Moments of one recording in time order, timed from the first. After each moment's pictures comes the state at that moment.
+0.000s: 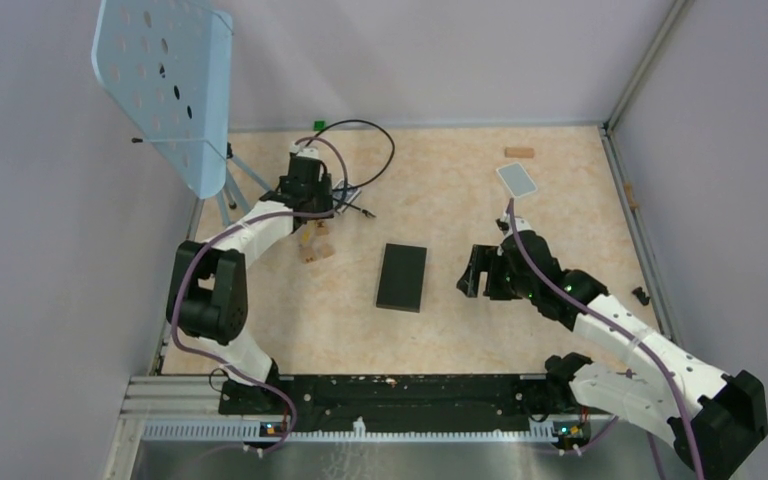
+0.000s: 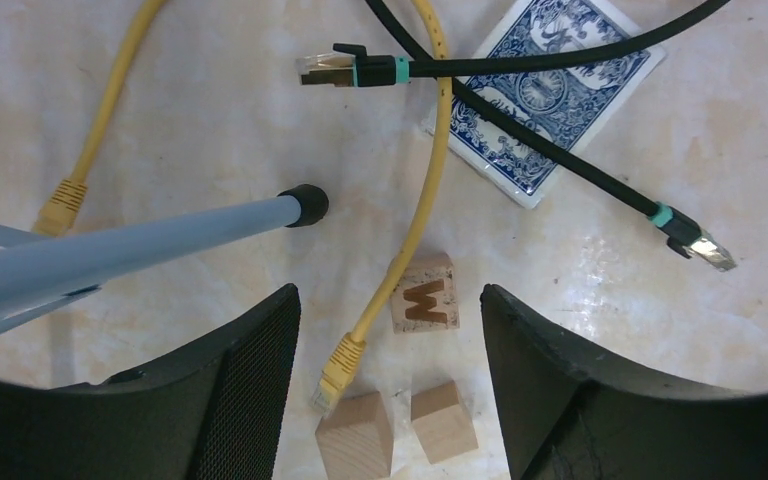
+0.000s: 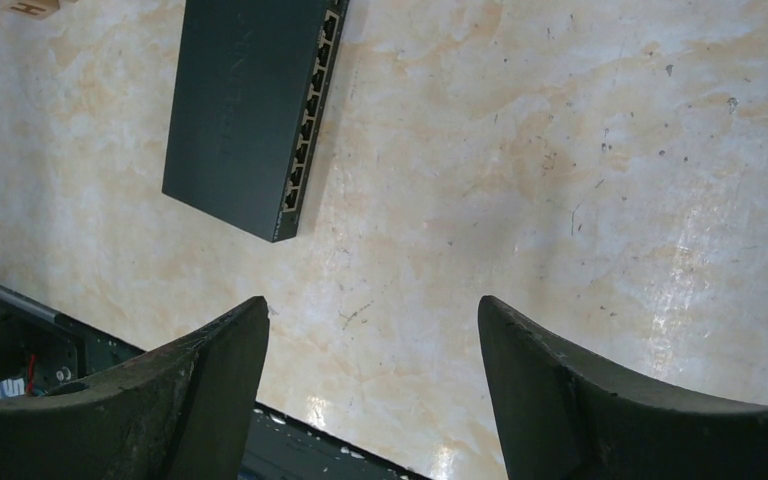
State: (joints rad) left arm -0.28 1.66 1.13 -0.25 -0.27 -0.23; right arm 0.63 0.90 0.67 -0.52 0.02 0.61
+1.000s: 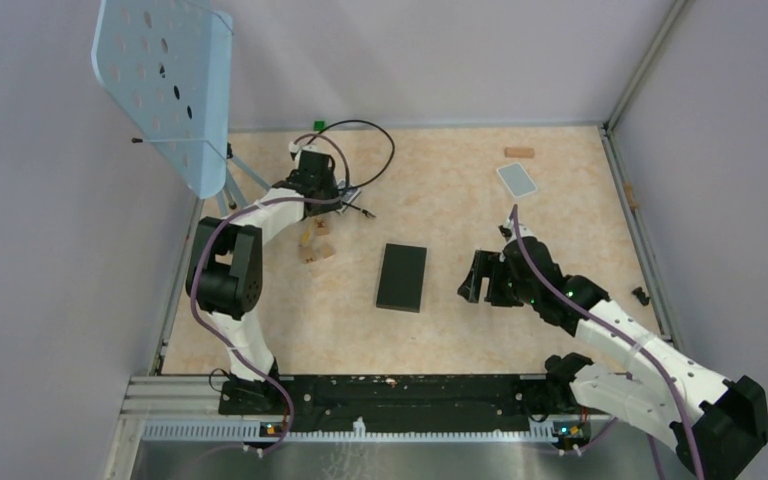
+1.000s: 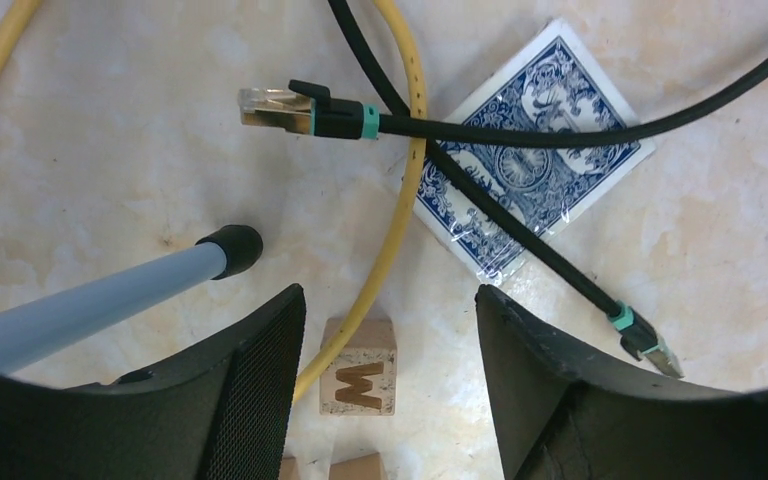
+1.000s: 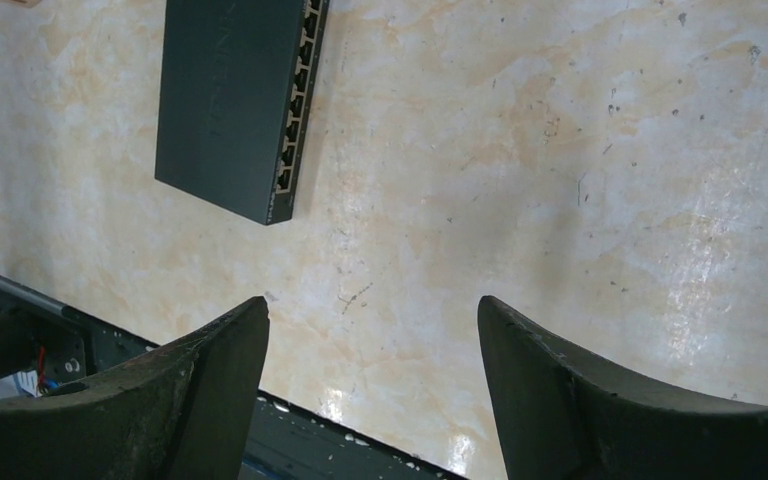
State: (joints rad) left arm -0.26 1.86 1.26 -0.26 -0.25 -0.42; right arm 0.63 0.86 0.63 -0.53 0.01 0.66
